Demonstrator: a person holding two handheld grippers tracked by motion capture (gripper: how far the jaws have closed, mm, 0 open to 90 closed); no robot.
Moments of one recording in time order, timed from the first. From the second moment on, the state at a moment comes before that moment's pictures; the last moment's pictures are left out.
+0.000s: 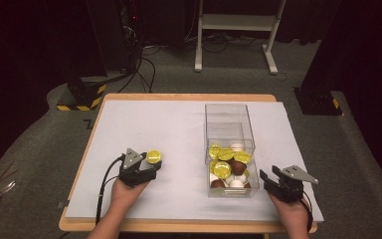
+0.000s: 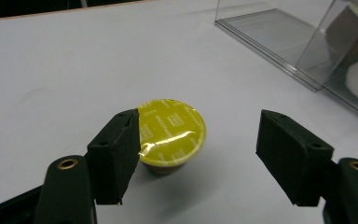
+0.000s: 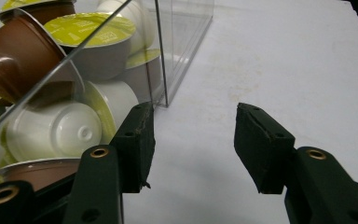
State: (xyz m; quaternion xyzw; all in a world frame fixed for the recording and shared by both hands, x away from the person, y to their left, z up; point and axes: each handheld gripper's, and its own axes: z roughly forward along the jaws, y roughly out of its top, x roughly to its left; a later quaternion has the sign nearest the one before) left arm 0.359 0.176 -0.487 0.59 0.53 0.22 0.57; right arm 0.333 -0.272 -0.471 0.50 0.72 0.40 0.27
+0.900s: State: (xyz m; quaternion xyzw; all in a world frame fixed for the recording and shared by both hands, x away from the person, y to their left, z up) left arm 0.333 0.179 -0.504 0.59 0.55 0.20 0.55; right arm 0.285 -0.270 -0.467 0.49 0.74 0.39 0.26
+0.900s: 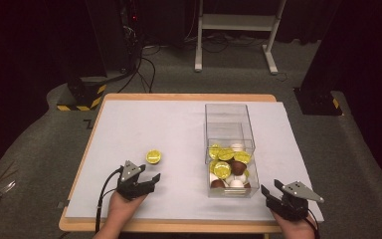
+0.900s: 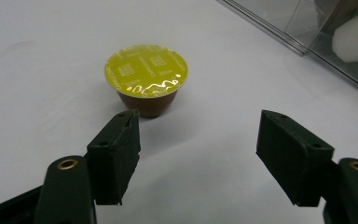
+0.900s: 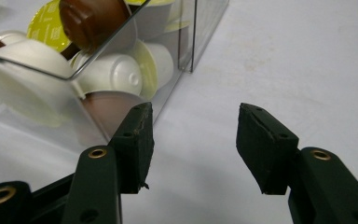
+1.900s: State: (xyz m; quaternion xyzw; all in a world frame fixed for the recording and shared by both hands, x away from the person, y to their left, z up) left arm 0.346 0.193 -0.502 0.57 0.56 0.22 0.56; right arm 0.278 -0.245 -0.476 0.46 0.75 0.43 0.20
